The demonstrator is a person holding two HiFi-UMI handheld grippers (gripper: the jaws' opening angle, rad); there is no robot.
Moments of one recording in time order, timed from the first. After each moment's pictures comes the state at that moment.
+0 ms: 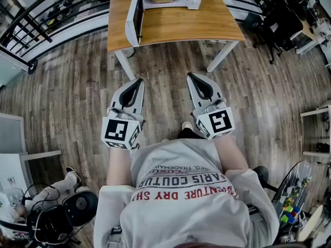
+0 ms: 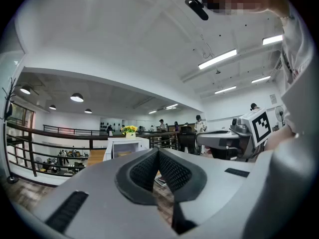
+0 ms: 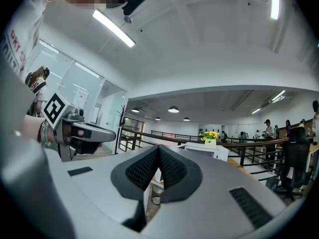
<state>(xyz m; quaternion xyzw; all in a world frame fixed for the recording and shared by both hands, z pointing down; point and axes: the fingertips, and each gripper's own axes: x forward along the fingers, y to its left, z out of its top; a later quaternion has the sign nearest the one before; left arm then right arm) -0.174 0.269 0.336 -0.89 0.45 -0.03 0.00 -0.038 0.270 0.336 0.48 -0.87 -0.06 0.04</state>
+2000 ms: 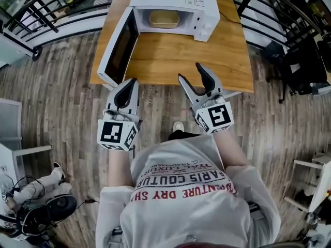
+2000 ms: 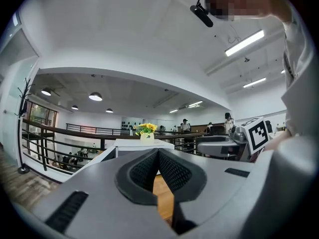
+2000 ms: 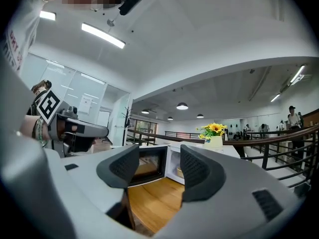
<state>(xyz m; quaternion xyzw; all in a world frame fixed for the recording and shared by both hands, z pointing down) -0.072 -0.029 0.342 -0.82 0.56 -0.02 -0.02 0.075 -0.075 0.356 0.39 -0.92 -0.04 0.02</state>
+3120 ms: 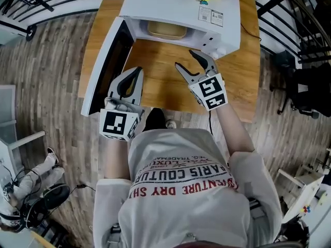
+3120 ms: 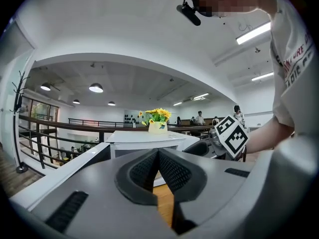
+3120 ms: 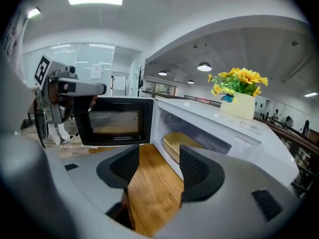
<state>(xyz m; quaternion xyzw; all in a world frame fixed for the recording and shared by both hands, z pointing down) -0.071 -0.242 0.391 -0.81 0.58 -0.05 -0.04 0.034 -0.319 0.471 0.27 -0.93 0.01 0.25</state>
